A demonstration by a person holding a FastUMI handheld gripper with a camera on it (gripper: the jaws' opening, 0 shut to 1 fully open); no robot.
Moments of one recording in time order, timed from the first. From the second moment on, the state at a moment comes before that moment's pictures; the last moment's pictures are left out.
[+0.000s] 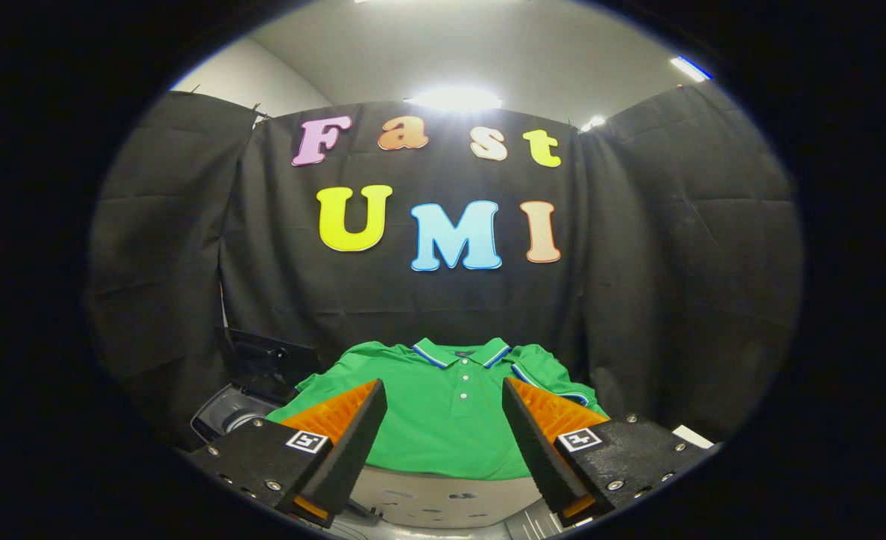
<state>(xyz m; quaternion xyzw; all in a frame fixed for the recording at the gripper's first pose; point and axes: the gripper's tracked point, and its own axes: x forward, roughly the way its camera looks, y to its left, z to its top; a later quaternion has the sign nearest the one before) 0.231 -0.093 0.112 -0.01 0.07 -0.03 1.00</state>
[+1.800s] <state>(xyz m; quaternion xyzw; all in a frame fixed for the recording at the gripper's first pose) 0.388 -0.124 0.000 -0.01 0.33 0.02 0.94</state>
